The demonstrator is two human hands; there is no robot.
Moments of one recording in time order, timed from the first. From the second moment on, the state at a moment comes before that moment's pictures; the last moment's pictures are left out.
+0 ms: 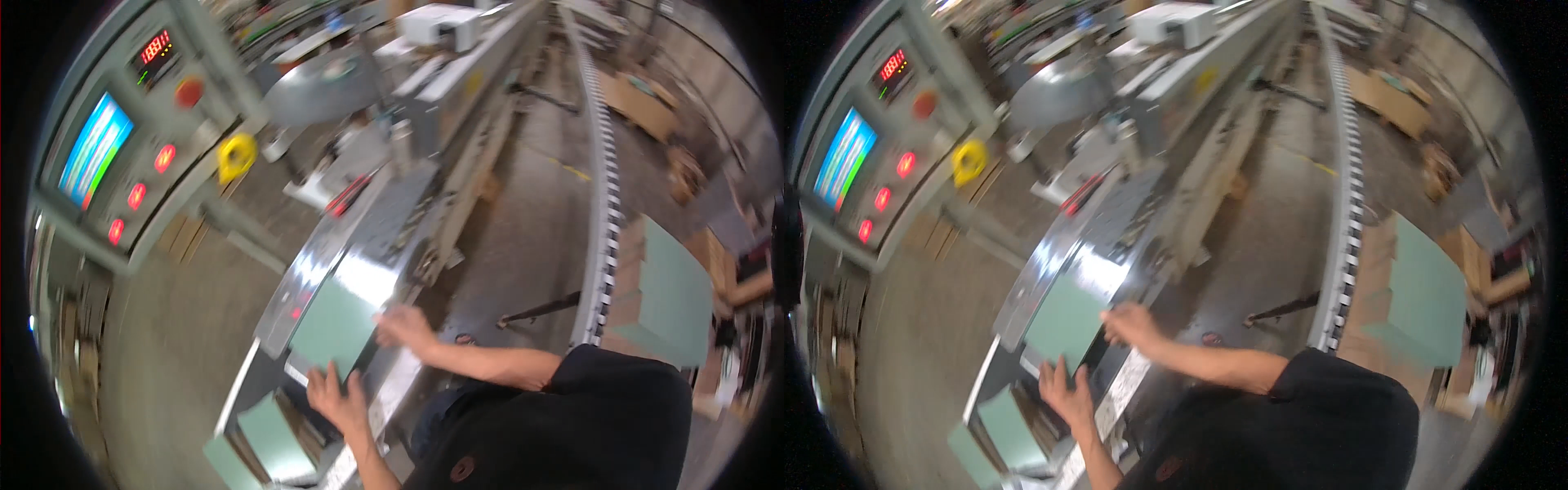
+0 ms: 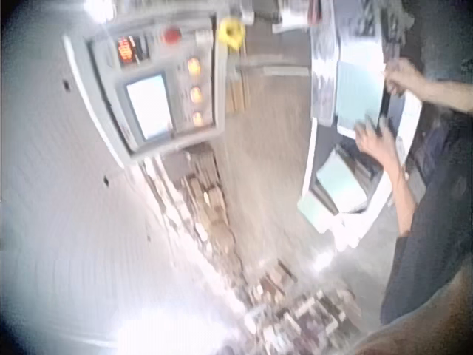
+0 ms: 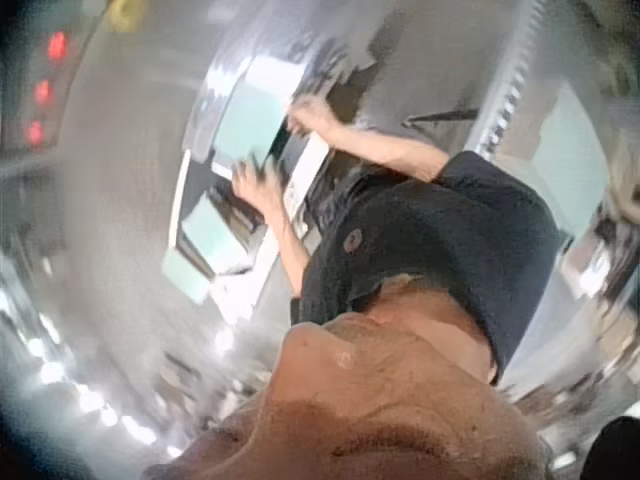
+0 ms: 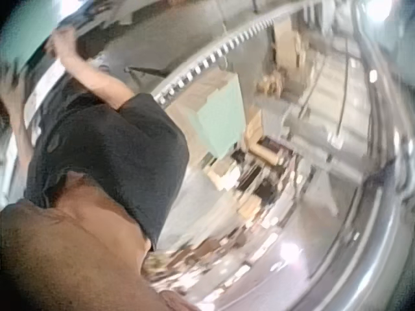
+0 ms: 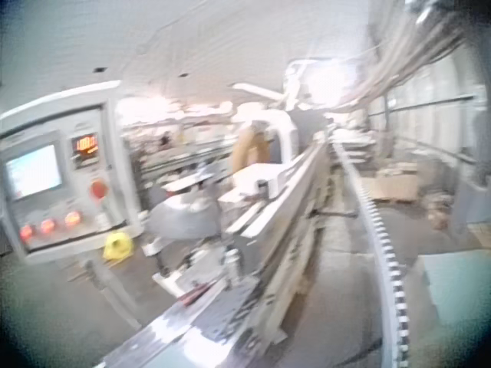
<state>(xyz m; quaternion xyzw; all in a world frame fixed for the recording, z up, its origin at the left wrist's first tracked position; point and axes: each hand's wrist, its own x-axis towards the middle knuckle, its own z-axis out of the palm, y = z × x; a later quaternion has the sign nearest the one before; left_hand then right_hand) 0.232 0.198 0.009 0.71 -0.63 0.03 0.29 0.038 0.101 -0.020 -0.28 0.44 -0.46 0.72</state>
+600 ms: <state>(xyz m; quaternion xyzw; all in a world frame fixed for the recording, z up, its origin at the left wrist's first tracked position) 0.262 0.195 -0.033 0.65 -0.68 0.08 0.33 0.087 0.160 -0.033 -0.60 0.48 -0.42 0.48</state>
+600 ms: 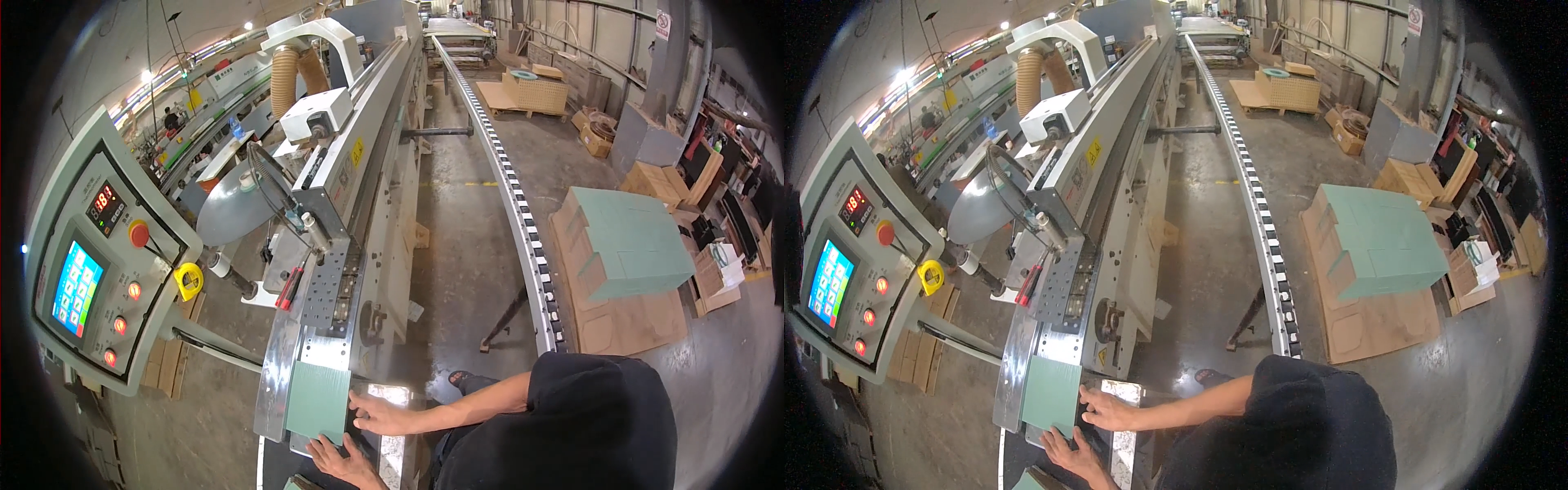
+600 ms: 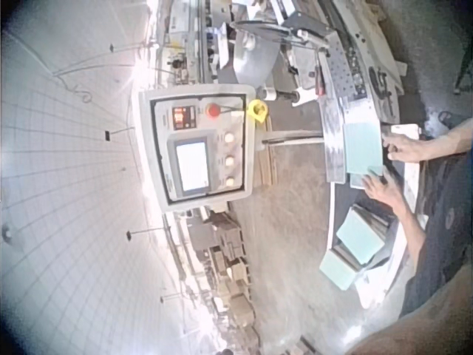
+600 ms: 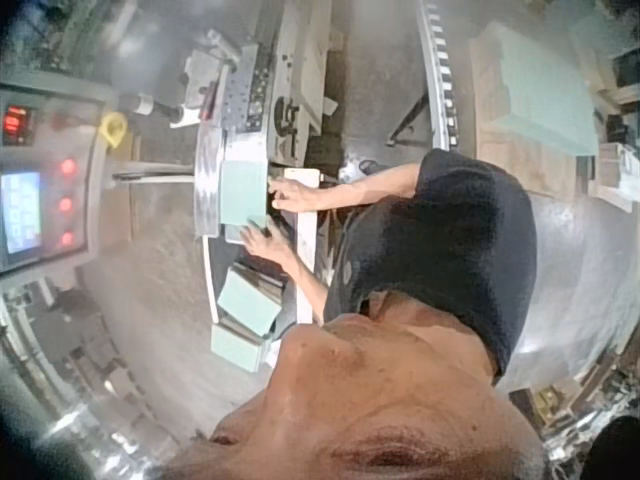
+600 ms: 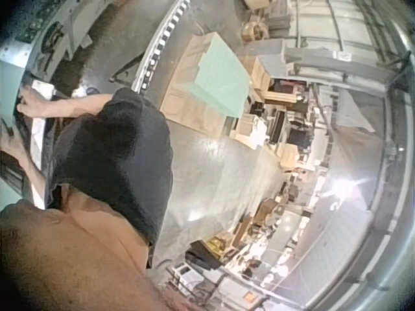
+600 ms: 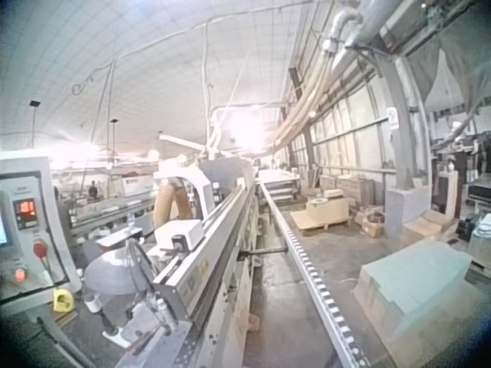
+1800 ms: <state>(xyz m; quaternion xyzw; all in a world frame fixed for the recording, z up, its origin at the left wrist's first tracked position) 0.026 -0.007 -0.009 0.63 -0.69 -0.01 0.36 -0.137 -0.035 -0.004 -0.57 0.53 -0.48 0.40</state>
